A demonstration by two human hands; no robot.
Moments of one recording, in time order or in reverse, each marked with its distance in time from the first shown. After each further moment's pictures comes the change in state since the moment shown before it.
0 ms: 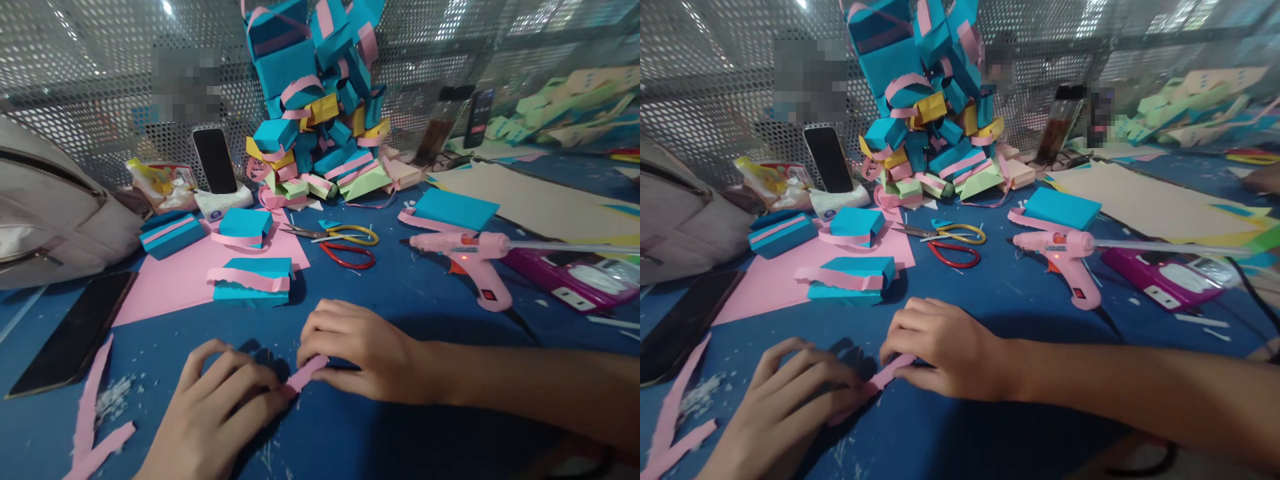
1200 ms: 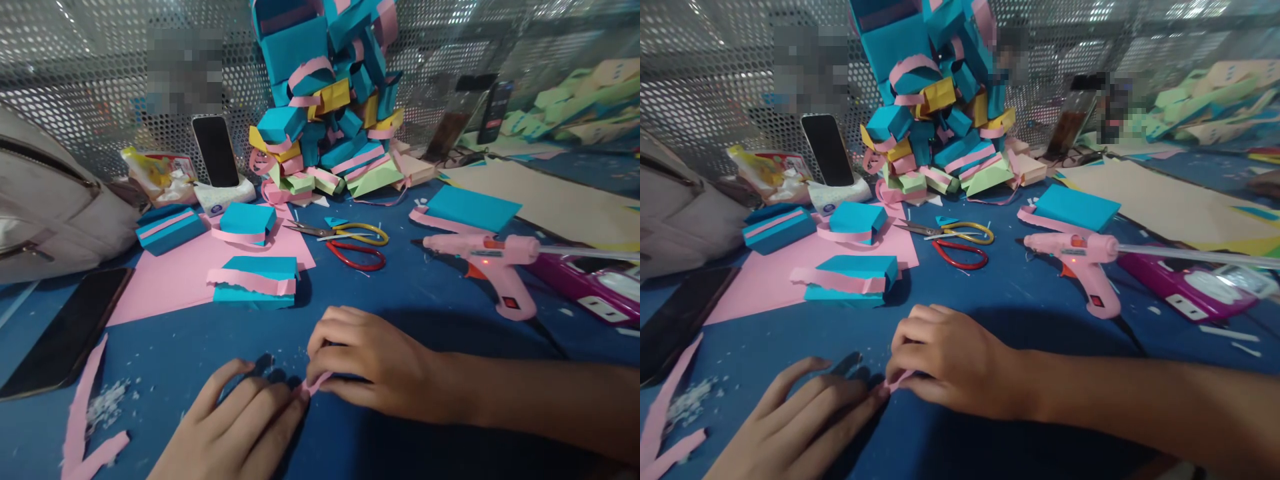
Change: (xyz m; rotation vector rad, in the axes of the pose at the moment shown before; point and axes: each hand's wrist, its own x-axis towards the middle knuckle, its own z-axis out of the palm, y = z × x) left_hand -0.010 -0.003 0.009 0.203 -0.038 0.211; right_hand 0.002 0.004 0.002 -0.014 -0.047 -0.005
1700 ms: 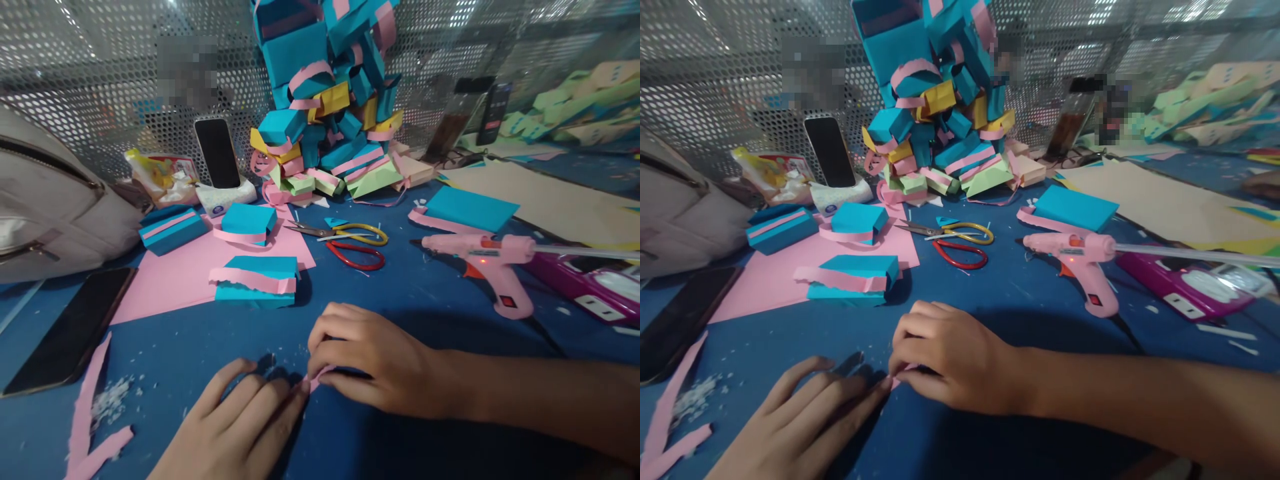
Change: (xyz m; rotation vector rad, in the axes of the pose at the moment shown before) left_hand 0.001 0.000 -0.002 -0.003 -0.033 0.016; right_hand 0.000 -0.003 0.000 0.029 0.042 0.002
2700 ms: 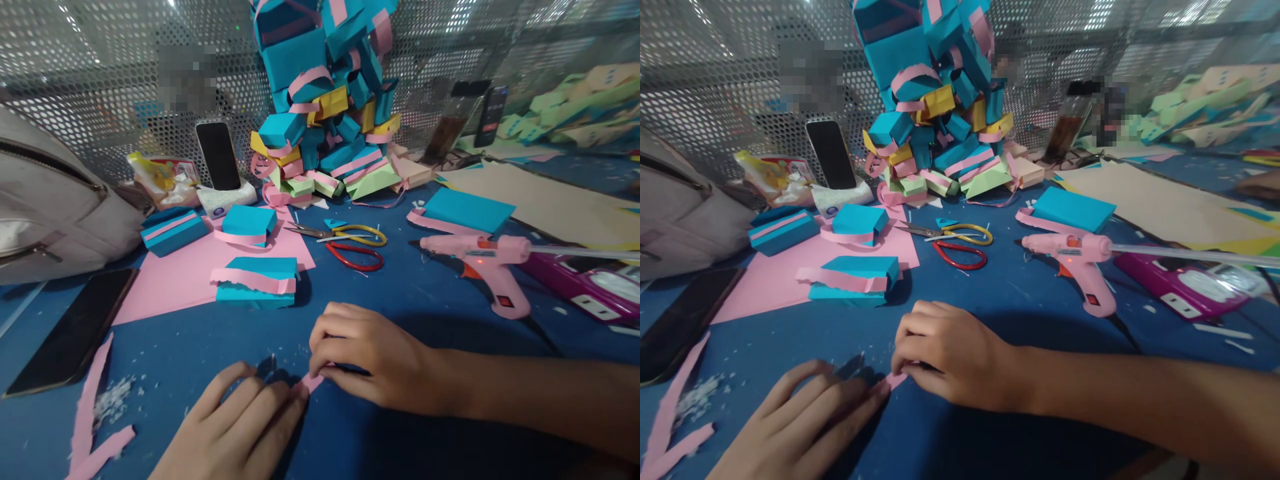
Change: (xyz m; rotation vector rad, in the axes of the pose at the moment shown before) left_hand -0.002 0.002 -0.001 0.018 0.034 0.008; right_hand -0.001 0.001 0.000 -0.007 -0.007 0.038
